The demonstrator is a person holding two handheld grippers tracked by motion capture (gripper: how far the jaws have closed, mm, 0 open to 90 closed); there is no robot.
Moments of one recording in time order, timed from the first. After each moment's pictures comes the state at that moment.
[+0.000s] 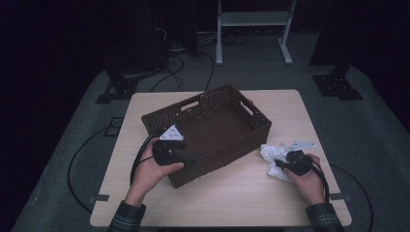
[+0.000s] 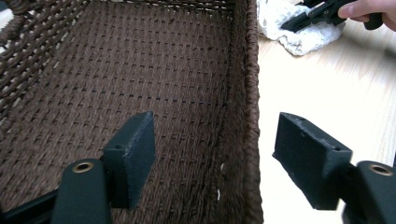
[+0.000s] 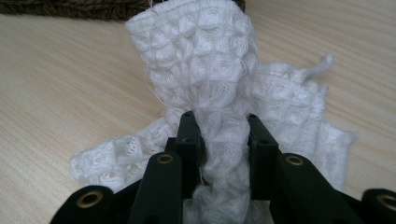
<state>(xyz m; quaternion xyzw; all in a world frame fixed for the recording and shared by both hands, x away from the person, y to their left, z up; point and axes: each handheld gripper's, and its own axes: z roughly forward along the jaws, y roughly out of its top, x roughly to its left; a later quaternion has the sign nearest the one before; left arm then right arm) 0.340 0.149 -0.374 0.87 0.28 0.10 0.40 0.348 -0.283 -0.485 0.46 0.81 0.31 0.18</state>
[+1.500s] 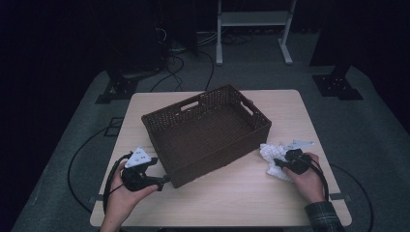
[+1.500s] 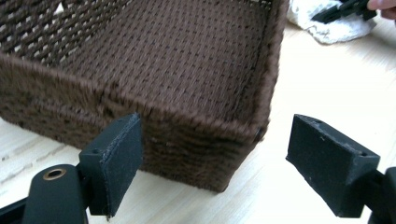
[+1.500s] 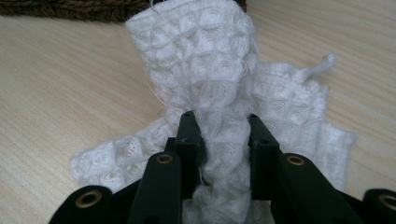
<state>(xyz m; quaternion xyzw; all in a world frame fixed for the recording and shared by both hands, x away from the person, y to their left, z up) 0.278 0.218 -0.397 0.82 0.36 0.15 0.42 0.352 -0.281 -0.484 0.46 0.82 0.30 0.18</state>
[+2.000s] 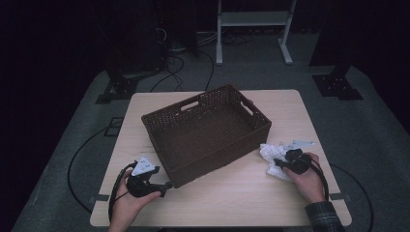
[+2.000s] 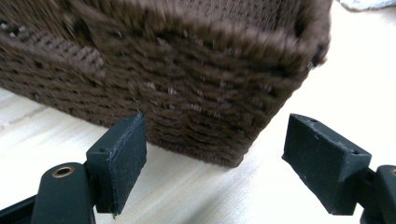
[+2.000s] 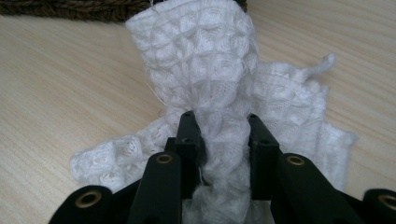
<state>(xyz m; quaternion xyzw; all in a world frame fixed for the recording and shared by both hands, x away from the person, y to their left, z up) 0.278 0.218 -0.442 0.82 0.38 0.15 0.40 0.352 -0.281 -0.484 0.45 0.82 0.30 0.18</state>
